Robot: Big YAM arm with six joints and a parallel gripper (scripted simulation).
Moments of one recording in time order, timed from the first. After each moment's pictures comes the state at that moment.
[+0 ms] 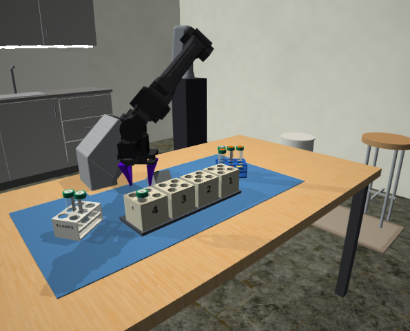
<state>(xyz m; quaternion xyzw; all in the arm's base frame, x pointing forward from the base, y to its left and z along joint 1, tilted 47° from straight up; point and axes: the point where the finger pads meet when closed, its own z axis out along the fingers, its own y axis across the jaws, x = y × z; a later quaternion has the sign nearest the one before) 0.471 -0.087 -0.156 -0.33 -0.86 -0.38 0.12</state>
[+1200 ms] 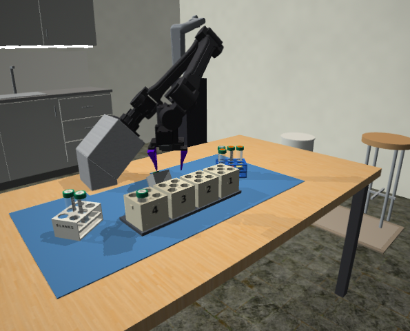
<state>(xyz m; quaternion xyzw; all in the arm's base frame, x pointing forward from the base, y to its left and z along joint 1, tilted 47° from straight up) 0.418 0.001 -0.061 -0.29 -0.87 -0.39 0.11</state>
